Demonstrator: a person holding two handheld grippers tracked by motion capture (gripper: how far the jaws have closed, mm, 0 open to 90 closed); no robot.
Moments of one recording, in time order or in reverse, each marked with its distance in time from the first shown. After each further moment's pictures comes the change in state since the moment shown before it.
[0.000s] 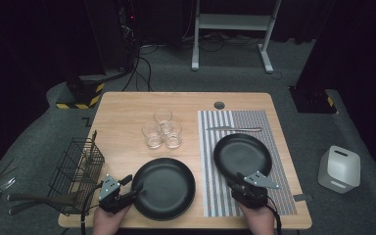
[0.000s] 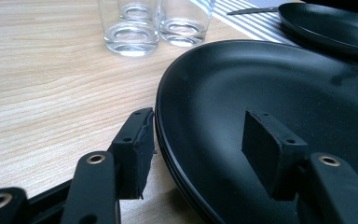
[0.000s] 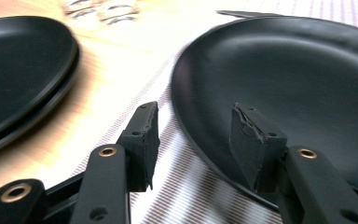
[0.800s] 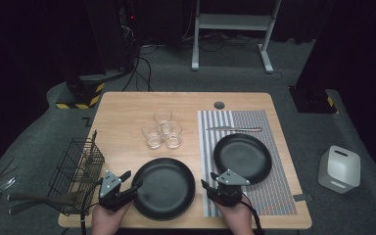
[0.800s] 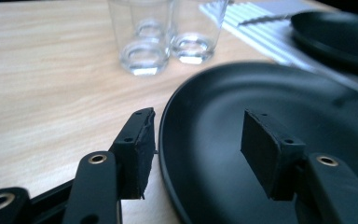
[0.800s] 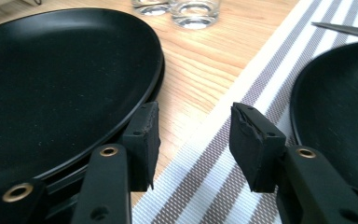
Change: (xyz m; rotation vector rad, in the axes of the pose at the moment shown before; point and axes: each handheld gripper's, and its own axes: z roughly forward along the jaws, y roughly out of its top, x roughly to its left) left arm -0.016 0.033 -0.011 0.007 0.075 0.017; right arm 0.052 0.011 0.041 0.008 0.153 -0.117
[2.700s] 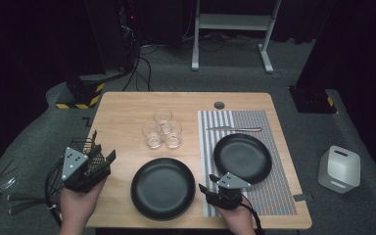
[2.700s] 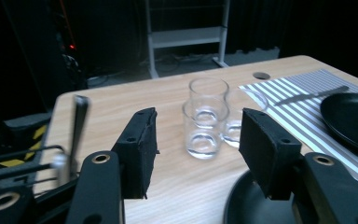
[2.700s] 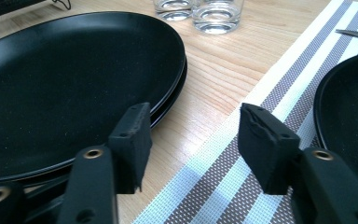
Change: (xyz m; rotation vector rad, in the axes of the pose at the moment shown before) left arm 0.030 0.096 -0.069 -0.133 0.179 0.019; right arm 0.001 -0.008 -0.003 -0.038 0.073 -0.016
